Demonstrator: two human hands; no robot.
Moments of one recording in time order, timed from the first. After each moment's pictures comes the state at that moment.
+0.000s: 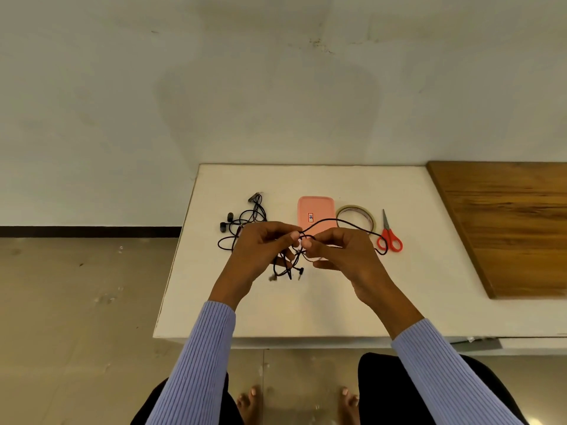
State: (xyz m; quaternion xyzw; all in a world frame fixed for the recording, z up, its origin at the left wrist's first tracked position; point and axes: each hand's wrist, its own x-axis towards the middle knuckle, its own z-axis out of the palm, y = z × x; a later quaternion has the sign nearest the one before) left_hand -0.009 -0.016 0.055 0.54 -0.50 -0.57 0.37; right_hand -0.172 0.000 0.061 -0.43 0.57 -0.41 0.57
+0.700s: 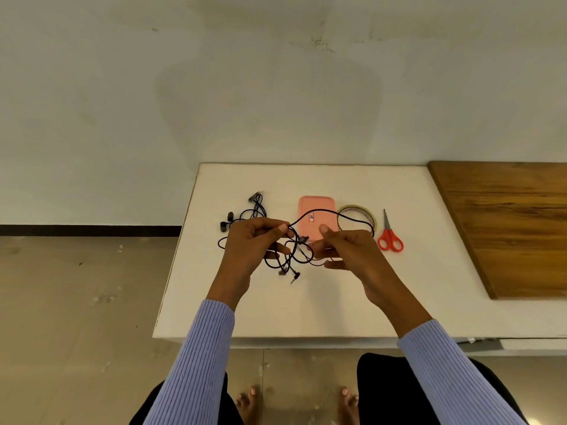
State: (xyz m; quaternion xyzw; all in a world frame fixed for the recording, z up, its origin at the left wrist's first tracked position) left_hand -0.004 -0.017 0.056 0.57 -0.43 -0.55 0.42; right_hand -0.181 -0.005 0.057 -0.42 0.62 -0.35 0.56
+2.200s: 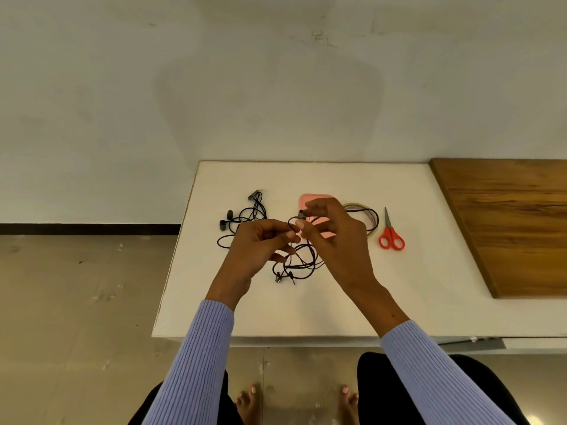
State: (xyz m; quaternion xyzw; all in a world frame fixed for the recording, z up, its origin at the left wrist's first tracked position) left_hand -0.008 -0.016 0.054 0.55 -0.47 -0.57 0.38; right_hand -0.157 -0.010 0.053 -0.62 0.56 -0.46 0.32
